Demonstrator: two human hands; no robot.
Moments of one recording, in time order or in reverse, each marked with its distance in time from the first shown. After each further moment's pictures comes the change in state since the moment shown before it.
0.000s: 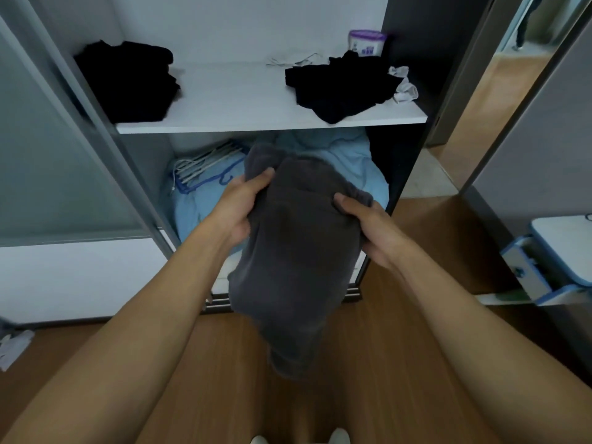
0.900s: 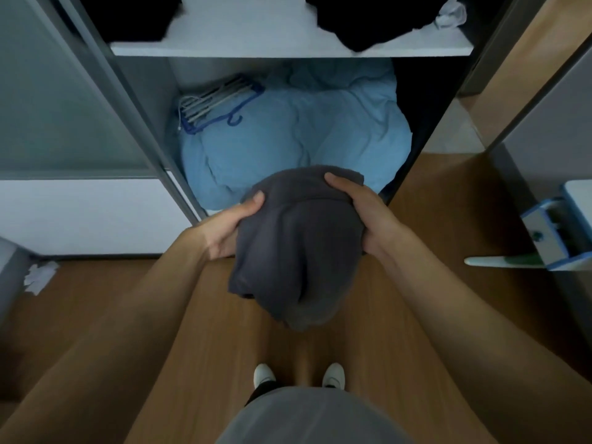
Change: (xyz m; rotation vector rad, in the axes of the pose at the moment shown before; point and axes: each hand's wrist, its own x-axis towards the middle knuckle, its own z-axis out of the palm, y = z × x) left_hand -0.080 -0.065 -0.067 0.161 -0.108 -0.452; right_hand -0.024 0.046 0.034 0.105 0.099 0.278
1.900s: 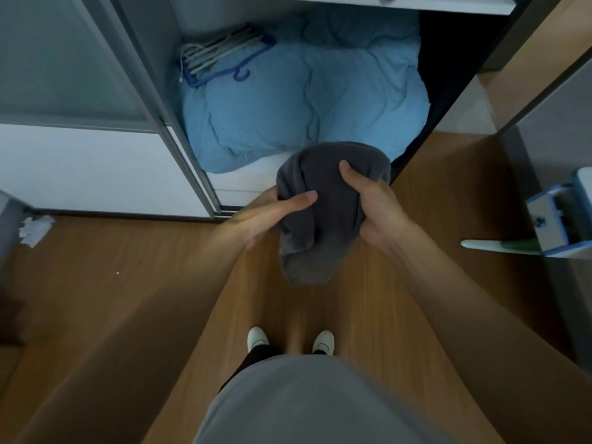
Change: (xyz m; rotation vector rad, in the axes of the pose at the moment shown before) left_hand 0.005 -0.048 0.034 0.322 0.130 0.060; right_hand -0.010 0.039 0.006 0.015 0.093 -0.067
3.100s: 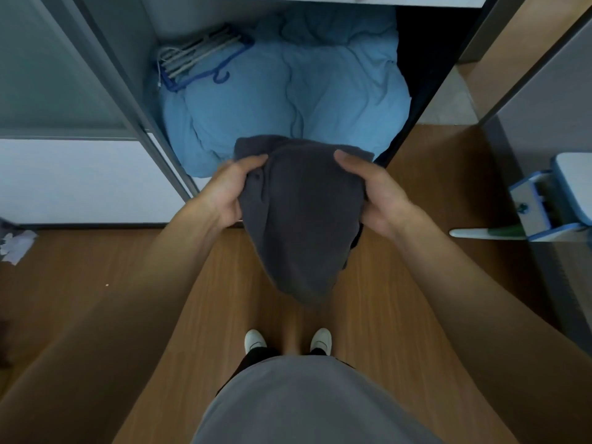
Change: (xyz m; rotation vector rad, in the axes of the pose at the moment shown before) left_hand 0.017 0.037 -0.018 -0.448 0.227 0.024; right_hand -0.001 -0.025 -0.020 -0.011 -0.155 0.076
